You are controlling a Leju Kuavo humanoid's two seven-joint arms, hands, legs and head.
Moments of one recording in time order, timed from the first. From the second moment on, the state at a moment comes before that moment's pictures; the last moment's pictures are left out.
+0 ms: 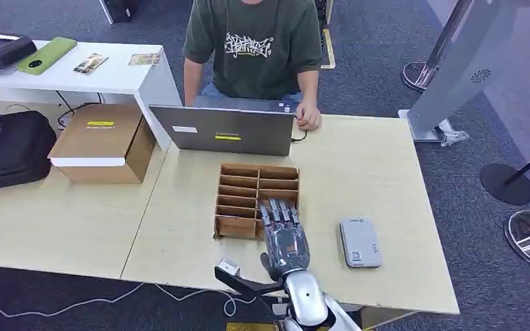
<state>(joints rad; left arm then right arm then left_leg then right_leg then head) -0.07 0.03 -1.52 -0.04 1.57 -0.17 -0.08 -0.15 0.11 0.60 -1.13 1.57 -0.24 0.31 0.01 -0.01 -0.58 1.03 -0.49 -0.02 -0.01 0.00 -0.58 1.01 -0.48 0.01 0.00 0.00</state>
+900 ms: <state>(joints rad) -0.07 0.05 -1.54 -0.04 1.51 -0.17 -0.08 -0.22 0.10 0.37 -1.10 1.57 -0.41 0.19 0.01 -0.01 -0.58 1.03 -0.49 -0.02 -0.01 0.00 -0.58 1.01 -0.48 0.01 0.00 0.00</state>
